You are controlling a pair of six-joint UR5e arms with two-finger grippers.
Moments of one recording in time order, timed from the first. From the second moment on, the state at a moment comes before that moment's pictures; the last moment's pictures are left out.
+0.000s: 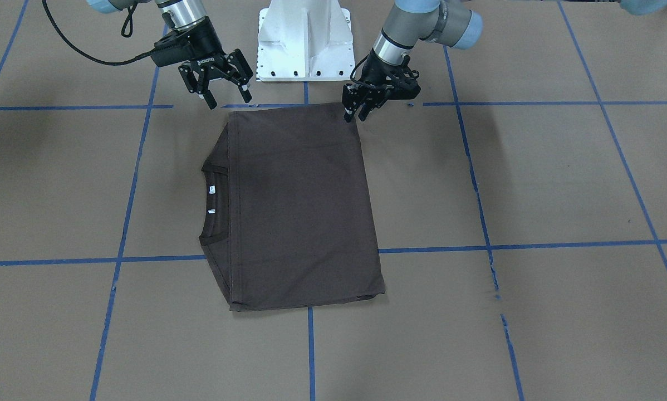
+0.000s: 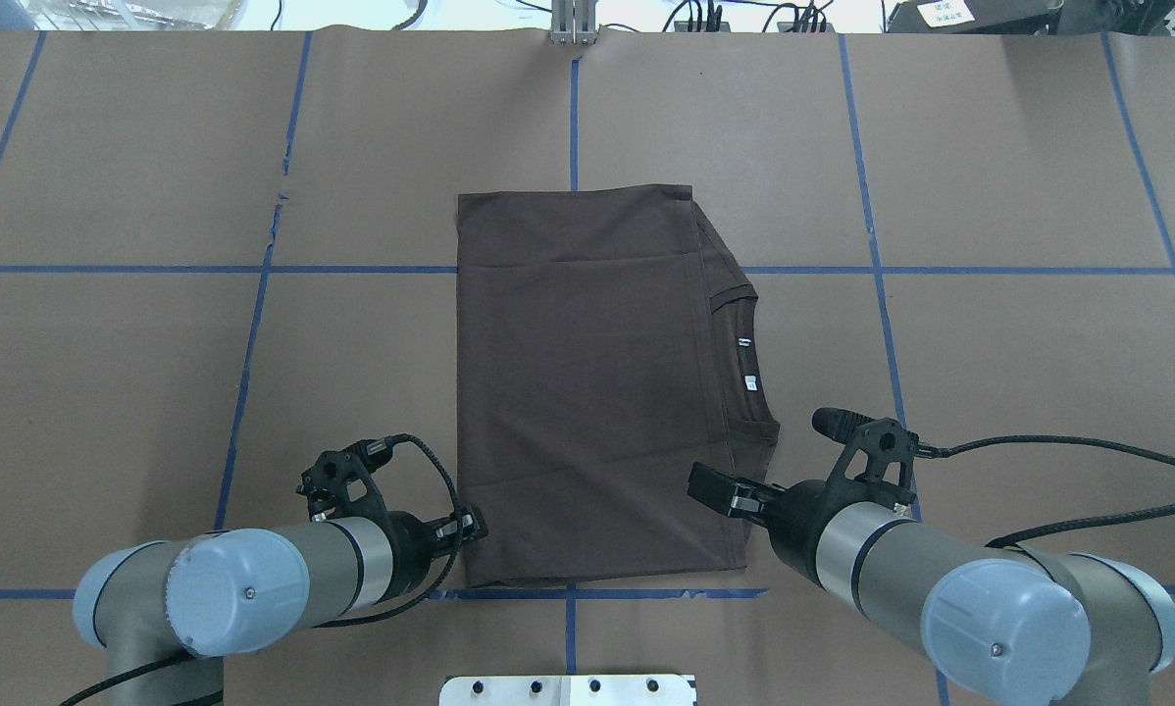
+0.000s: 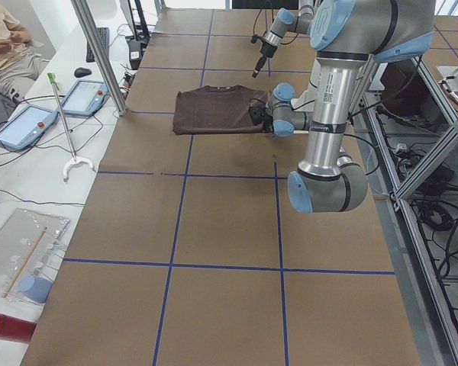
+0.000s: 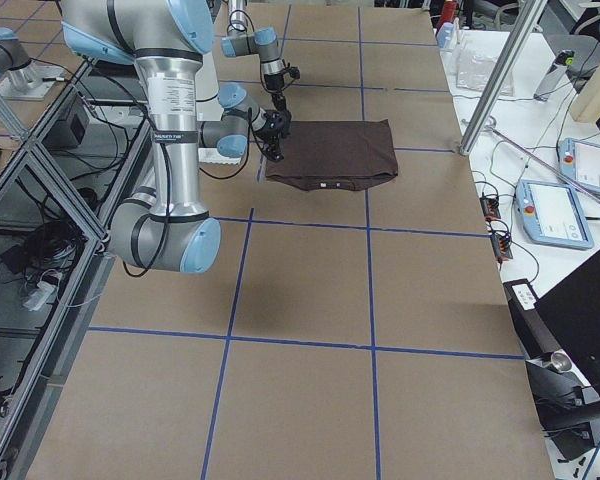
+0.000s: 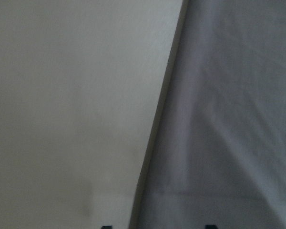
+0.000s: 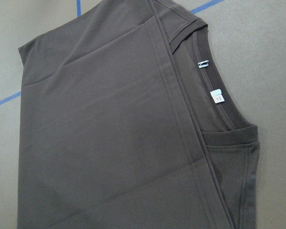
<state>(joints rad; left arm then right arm) -0.17 -1.85 -1.89 -2.14 -1.50 -1.87 0.15 -1.48 2.15 -1.10 1.25 1.69</state>
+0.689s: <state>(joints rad) -0.13 -1.86 -1.89 -2.14 -1.49 -1.89 0.15 -1.48 2.15 -1.10 1.25 1.69</state>
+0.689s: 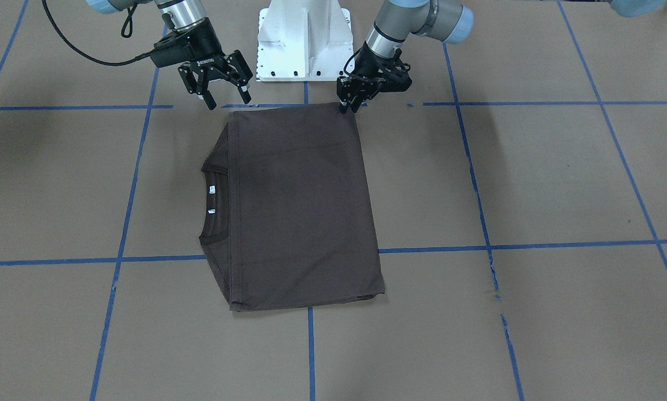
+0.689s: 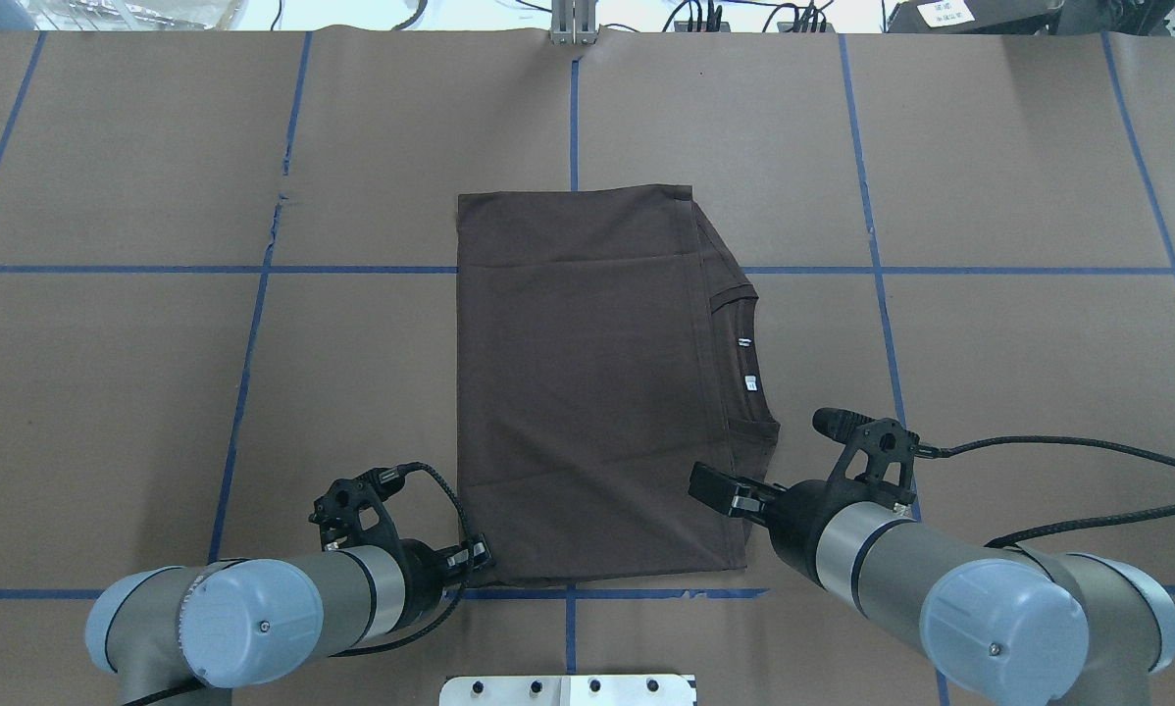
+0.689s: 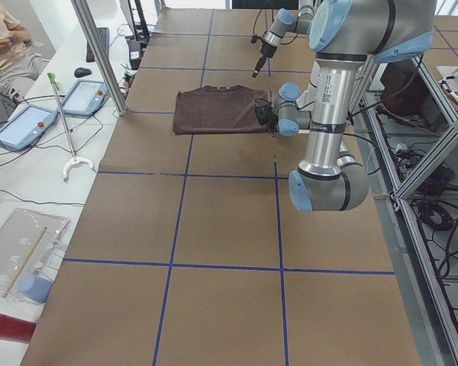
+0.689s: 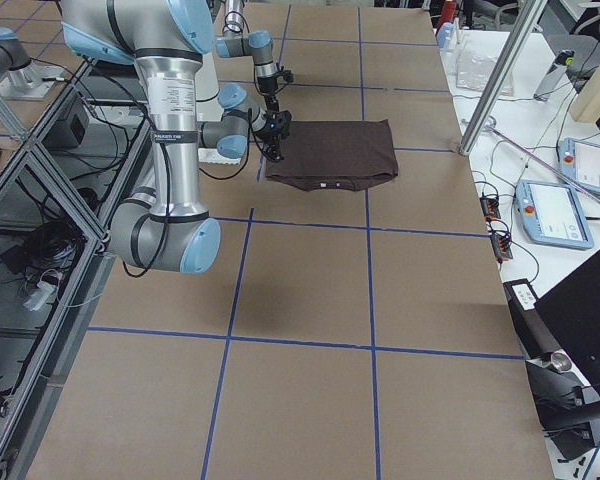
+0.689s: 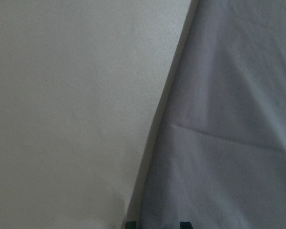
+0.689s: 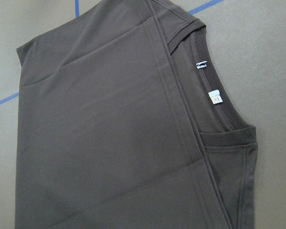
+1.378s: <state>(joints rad) -0.12 -1.86 -1.88 -2.14 -1.49 -1.89 0.15 -1.48 2.15 -1.10 1.25 1.69</state>
